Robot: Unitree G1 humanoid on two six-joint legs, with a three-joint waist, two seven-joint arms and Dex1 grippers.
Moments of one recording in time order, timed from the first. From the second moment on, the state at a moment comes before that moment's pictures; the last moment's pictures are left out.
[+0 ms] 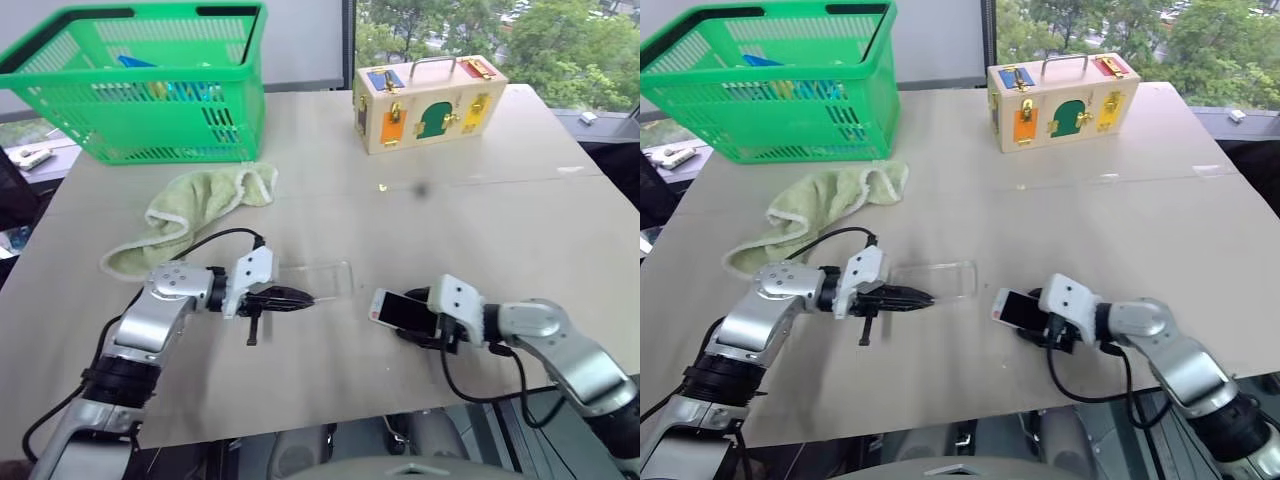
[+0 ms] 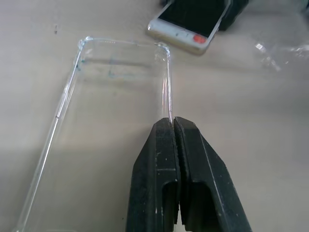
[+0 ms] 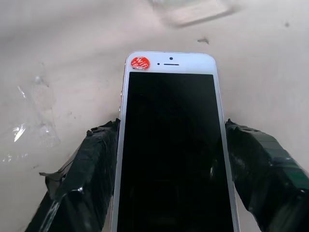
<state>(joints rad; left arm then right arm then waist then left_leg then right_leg) -0.31 0.73 -0.14 0.00 -0.30 0.24 -1.34 -0.06 -0.76 0.23 -0.43 0.22 0.47 0.85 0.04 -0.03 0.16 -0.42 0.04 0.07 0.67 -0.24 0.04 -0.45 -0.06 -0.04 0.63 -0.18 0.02</state>
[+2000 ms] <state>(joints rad) -0.29 0.71 -0.11 -0.29 -0.40 0.55 -1.17 -0.11 -0.99 0.25 -0.67 0.28 0.98 0.79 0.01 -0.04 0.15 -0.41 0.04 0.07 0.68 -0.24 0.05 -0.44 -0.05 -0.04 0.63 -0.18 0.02</state>
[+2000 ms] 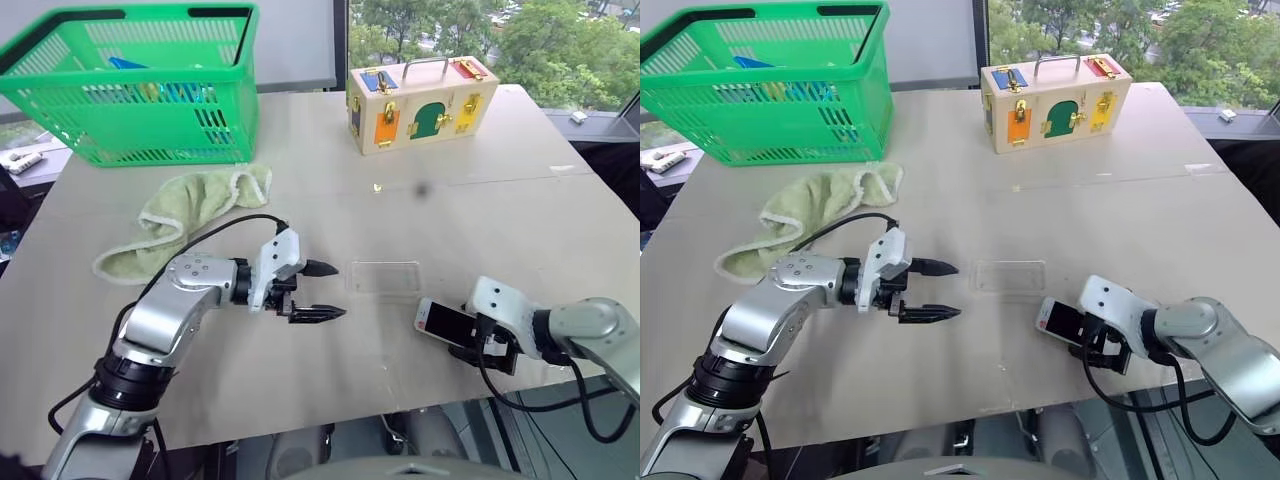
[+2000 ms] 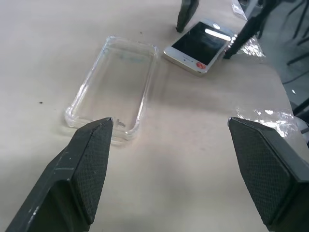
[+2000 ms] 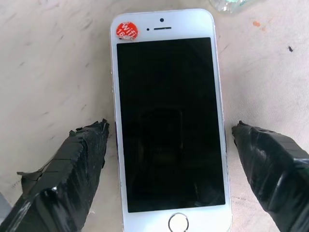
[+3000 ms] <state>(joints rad) -0.02 0.70 -0.01 -0.18 -0.46 0.28 -1.20 -0.76 -0.81 0.58 -0.23 0.09 0.75 1.06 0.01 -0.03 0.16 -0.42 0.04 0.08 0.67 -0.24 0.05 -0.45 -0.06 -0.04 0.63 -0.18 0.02</state>
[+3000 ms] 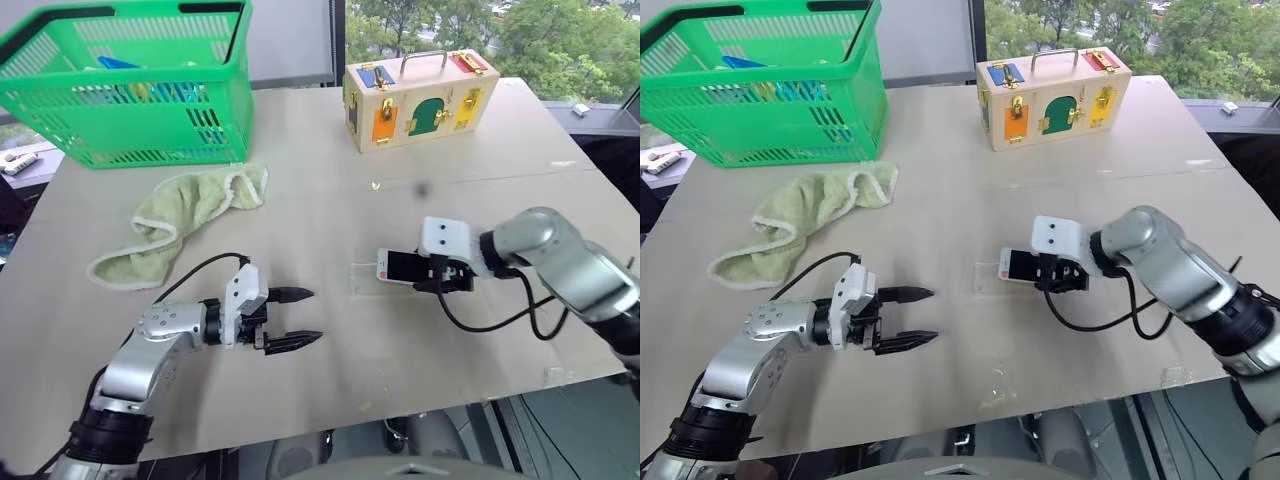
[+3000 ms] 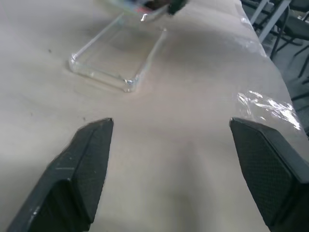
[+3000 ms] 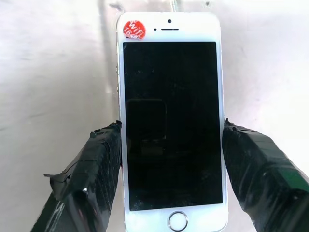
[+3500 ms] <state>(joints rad) 0.04 0.69 0.01 -0.19 -0.46 0.25 -1.15 -0.79 -0.72 0.66 -0.18 -0.07 0.68 1.14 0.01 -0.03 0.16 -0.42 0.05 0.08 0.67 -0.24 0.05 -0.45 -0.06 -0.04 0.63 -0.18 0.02</state>
